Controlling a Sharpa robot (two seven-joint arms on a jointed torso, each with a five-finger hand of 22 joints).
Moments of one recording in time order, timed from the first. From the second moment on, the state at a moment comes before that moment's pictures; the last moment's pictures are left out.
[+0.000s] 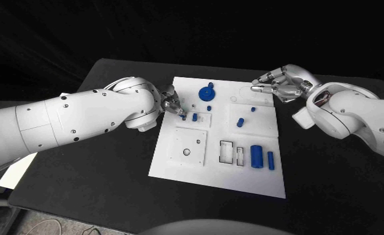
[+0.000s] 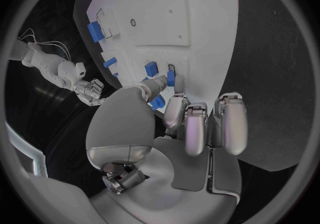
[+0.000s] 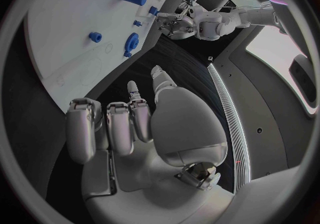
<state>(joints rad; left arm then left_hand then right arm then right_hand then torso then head) 1.26 -0.80 -0.04 1.58 -1.10 -0.08 -0.64 1.16 -0.14 0.68 0.09 0.09 0.87 0.06 0.72 0.56 1.40 -0.03 1.30 1.20 1.47 -0.09 1.57 1.31 0.03 1.46 0.02 1.47 1.31 1.22 -0.89 0.01 1.46 -0.82 -0.25 0.09 1.28 -0.02 0.00 0.13 0.22 0.97 0.15 0.11 0.12 1.46 0.06 1.38 1.31 1.47 -0.01 1.49 1.31 0.05 1.45 0.09 1.44 1.30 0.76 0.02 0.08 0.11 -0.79</state>
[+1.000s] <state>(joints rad) 1.27 -0.79 -0.04 1.56 -1.11 -0.01 -0.66 1.15 -0.14 0.68 0.09 0.09 0.87 0.06 0.73 0.57 1.40 -0.03 1.30 1.20 1.47 -0.09 1.57 1.31 0.03 1.46 0.02 1.47 1.31 1.22 -0.89 0.01 1.46 -0.82 -0.24 0.09 1.28 -0.02 0.00 0.13 0.22 0.97 0.15 0.11 0.12 1.46 0.06 1.38 1.31 1.47 -0.01 1.49 1.31 0.05 1.45 0.09 1.44 1.30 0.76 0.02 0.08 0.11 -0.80</state>
